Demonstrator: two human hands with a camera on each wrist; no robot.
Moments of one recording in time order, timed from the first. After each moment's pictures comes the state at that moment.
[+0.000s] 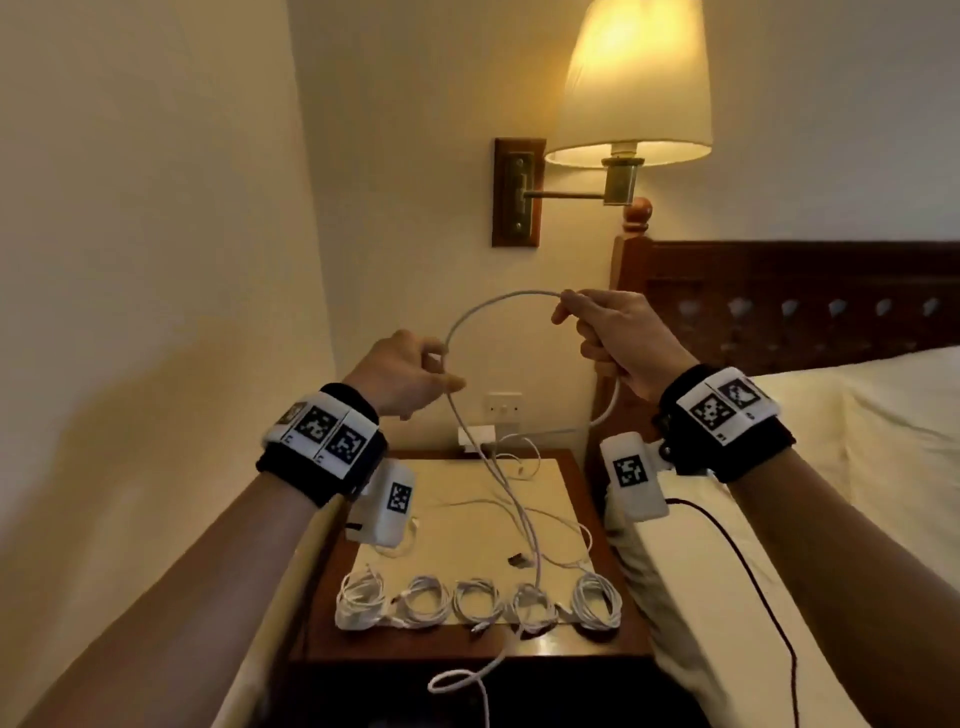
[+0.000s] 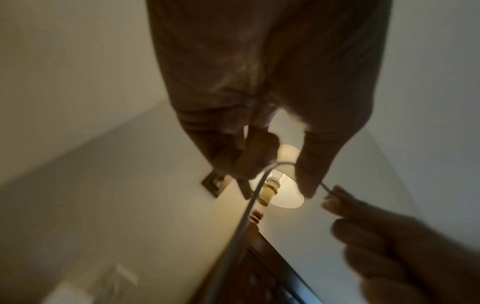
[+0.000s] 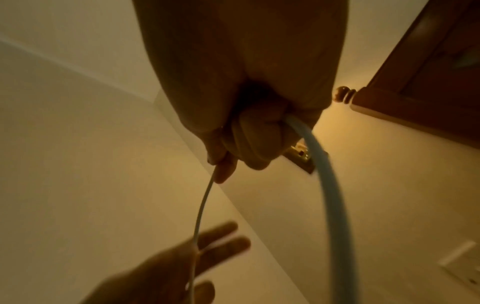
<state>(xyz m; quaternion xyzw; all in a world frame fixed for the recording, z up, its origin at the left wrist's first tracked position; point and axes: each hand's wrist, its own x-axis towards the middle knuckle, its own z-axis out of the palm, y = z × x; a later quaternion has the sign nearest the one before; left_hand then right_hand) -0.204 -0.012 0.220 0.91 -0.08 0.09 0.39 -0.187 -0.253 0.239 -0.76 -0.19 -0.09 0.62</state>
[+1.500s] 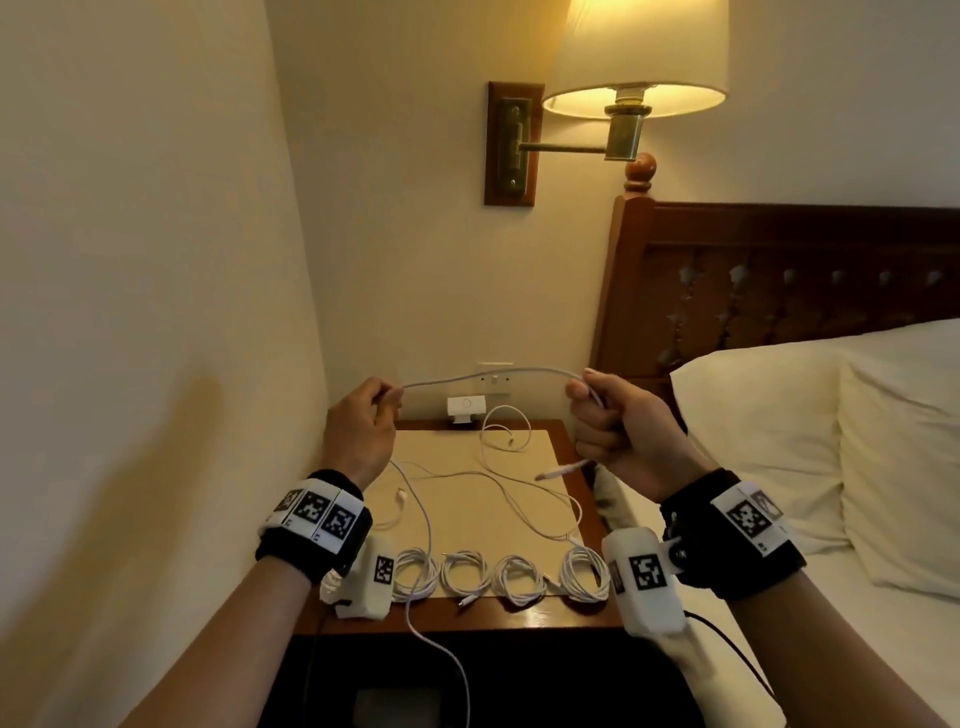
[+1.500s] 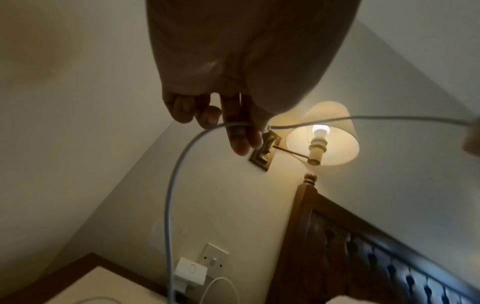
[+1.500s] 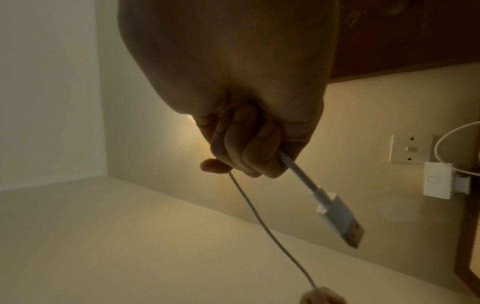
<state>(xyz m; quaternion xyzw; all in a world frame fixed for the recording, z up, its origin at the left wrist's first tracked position) -0.172 0.008 0.092 0.86 -0.03 0.32 0.40 -0.205 -0.268 0.139 -0.53 -0.15 0.15 0.82</state>
